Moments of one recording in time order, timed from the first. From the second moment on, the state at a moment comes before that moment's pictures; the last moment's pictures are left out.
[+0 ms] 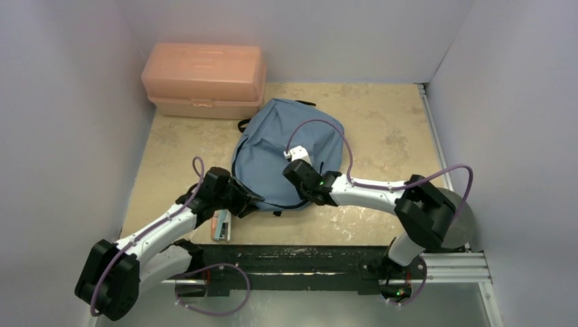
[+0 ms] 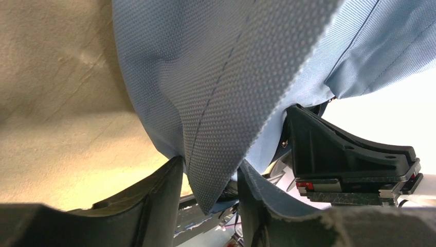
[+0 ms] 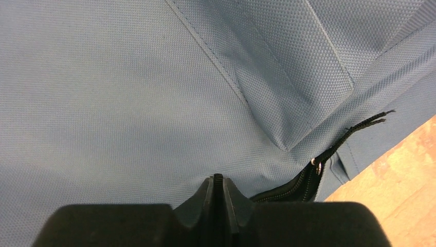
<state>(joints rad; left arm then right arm) -0.47 1.00 0.41 -0.25 0.24 -1.38 0.97 1.61 0.96 -0.32 0.47 0.38</state>
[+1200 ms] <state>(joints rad) -0.48 0.89 0.32 -0.16 0.16 -1.23 0.56 1.16 0.55 0.13 -0.21 -0.29</state>
